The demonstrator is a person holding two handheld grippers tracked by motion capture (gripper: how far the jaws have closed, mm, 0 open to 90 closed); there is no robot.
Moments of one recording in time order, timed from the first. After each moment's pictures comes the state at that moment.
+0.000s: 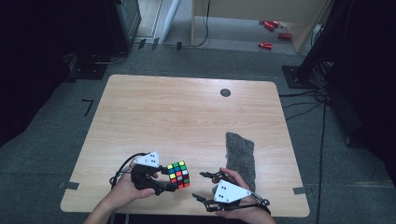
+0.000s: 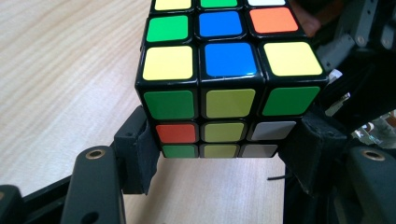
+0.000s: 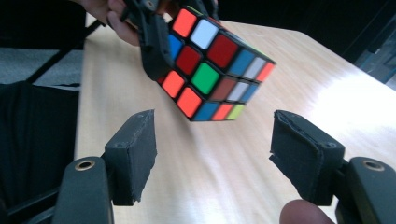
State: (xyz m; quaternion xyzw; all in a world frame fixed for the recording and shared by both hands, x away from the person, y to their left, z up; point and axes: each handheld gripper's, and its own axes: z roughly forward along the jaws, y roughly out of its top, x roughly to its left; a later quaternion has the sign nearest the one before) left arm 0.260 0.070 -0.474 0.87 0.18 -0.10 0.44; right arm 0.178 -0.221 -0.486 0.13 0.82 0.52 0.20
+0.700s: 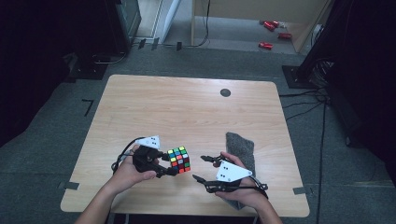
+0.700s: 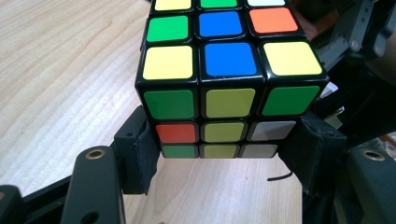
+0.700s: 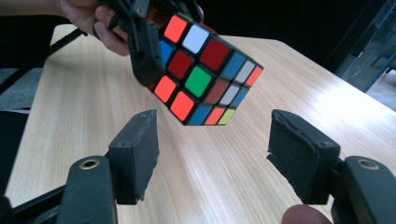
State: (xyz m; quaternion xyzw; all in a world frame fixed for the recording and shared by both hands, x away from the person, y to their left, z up) left arm 0.303 0.068 -0.460 0.86 0.21 -0.12 0.44; right arm 0.219 -0.224 -0.478 0.15 0.80 0.54 0.21
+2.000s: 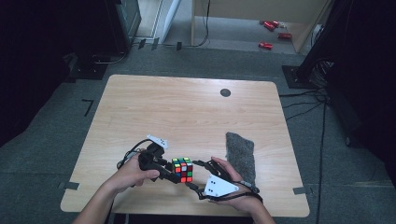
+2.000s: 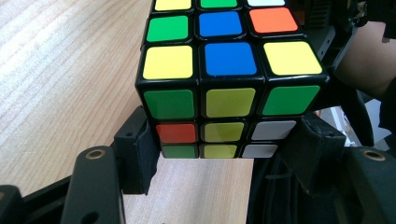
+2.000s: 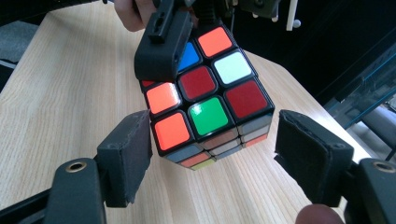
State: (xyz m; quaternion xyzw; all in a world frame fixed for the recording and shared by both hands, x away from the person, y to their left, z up) left arm 0.308 0.052 -0.474 0.87 0.23 -0.26 0.35; right arm 0.207 -0.199 -0.500 0.03 0.81 0.51 0.29
